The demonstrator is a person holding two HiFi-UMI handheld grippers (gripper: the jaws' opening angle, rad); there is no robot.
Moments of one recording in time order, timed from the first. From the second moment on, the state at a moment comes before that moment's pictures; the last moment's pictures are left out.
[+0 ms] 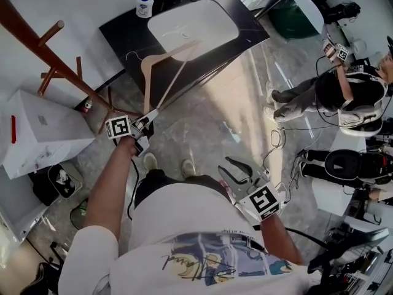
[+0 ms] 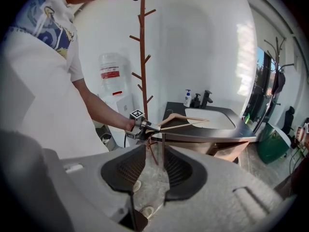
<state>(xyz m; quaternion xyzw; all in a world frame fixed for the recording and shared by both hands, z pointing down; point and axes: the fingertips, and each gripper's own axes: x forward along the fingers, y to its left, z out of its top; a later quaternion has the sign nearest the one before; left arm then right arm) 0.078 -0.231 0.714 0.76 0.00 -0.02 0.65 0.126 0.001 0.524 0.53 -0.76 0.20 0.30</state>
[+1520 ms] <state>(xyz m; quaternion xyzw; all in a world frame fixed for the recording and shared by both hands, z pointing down) -0.014 -0.166 0.461 0.91 -0.21 -0.12 0.34 0.143 -0.014 0.520 0.32 -0.90 0.11 0.27</state>
